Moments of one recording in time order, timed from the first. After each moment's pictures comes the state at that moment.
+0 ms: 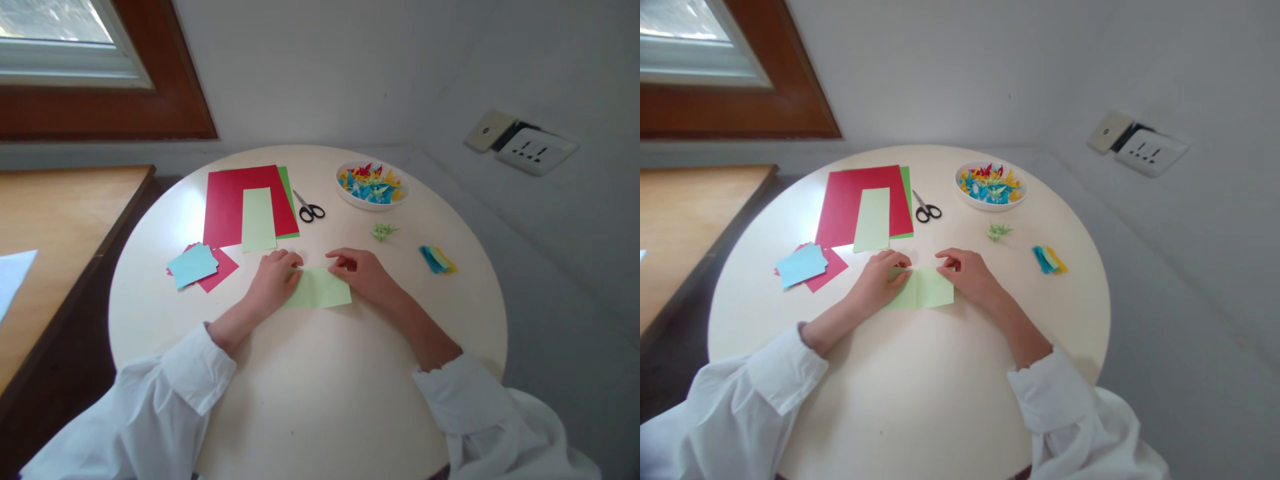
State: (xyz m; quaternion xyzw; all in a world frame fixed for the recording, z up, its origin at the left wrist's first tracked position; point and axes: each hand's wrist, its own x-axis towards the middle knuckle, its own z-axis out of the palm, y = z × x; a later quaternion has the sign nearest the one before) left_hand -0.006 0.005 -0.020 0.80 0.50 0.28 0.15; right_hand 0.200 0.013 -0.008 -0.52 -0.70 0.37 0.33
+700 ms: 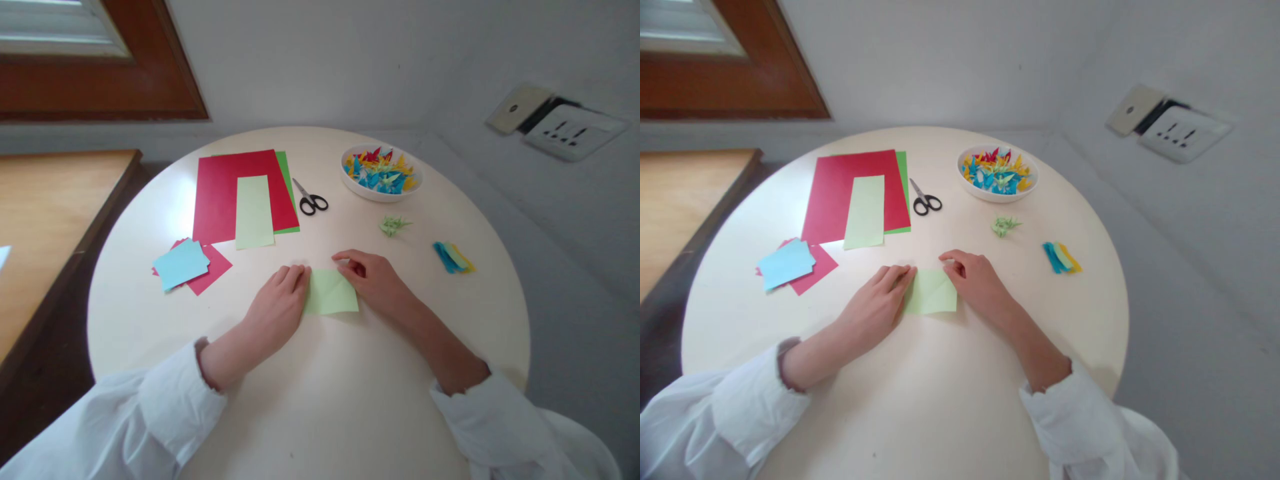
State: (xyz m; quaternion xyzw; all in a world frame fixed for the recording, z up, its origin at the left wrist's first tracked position) left_hand 0.003 -0.024 -0.013 0.90 0.43 0.06 0.01; right_hand 0.201 0.006 -0.007 -0.56 -0.73 0.29 0.26
